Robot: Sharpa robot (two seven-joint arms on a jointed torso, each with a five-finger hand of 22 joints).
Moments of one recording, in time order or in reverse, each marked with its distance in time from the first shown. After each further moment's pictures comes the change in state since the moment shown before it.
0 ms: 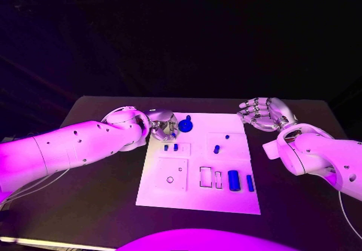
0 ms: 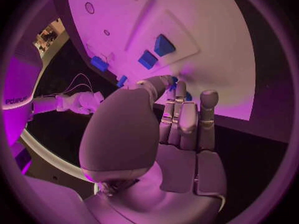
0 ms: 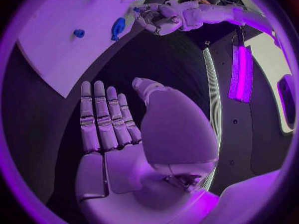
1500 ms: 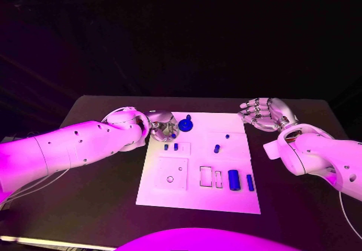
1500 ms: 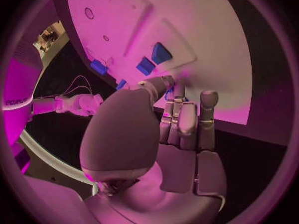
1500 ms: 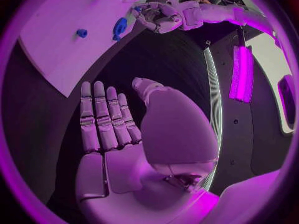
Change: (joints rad) left arm -0.003 0.002 -0.006 -0.011 -0.006 0.019 -0.001; left_hand -0.009 -0.009 -0.005 -0.005 -0.001 -0.023 0.006 -0.043 -0.003 0.008 -0.001 0.011 0.035 0.011 -0.004 0.013 0.013 0.000 0.004 -0.004 0.000 -0.006; right arm -0.005 0.000 0.000 -0.004 0.000 -0.002 -0.002; right_hand 0.000 0.000 0.003 -0.003 0.000 0.000 0.000 -0.008 -0.006 0.000 0.000 -0.005 -0.007 -0.004 0.004 -0.009 -0.012 0.000 -0.010 0.002 0.000 -0.014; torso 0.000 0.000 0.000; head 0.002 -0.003
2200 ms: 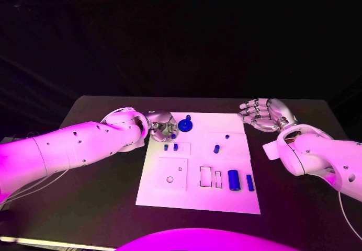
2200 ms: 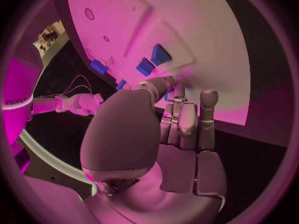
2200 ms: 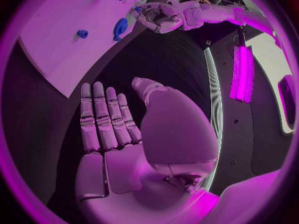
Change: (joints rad) left arm -0.001 -0.005 -0.001 0.002 0.006 -0.002 0.001; left_hand -0.004 -0.004 0.000 0.000 0.000 -0.031 0.008 -0.040 -0.009 -0.002 0.002 0.000 0.017 -0.004 0.004 0.000 -0.011 0.000 0.000 0.000 -0.008 -0.008; right arm -0.002 0.001 0.000 -0.001 0.000 -0.001 -0.002; right_hand 0.000 0.000 0.001 -0.015 0.000 0.000 0.000 -0.009 -0.018 -0.011 0.011 -0.016 -0.001 -0.022 0.011 -0.007 -0.032 0.000 -0.065 0.013 -0.004 -0.047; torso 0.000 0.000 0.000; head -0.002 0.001
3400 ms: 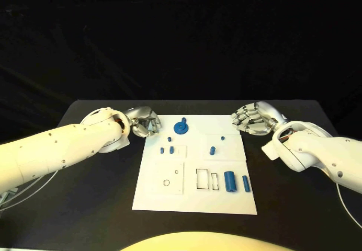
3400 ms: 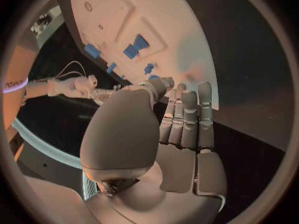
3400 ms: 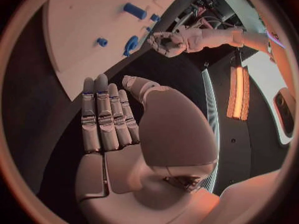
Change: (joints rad) left arm 0.001 -0.070 0.030 -0.025 0.165 -0.060 -0.001; left_hand -0.017 0.002 0.021 0.007 0.000 -0.025 0.024 -0.059 -0.020 -0.110 0.044 0.000 0.038 -0.268 0.034 -0.182 -0.400 0.011 -0.174 0.027 -0.148 -0.170; right arm 0.012 0.012 0.000 -0.079 -0.213 0.186 -0.040; right_hand 0.042 -0.005 0.089 -0.145 -0.004 0.146 0.011 -0.035 -0.060 0.165 -0.054 -0.119 -0.002 0.193 -0.074 0.115 -0.079 0.000 0.144 -0.069 0.122 -0.065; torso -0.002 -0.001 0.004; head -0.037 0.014
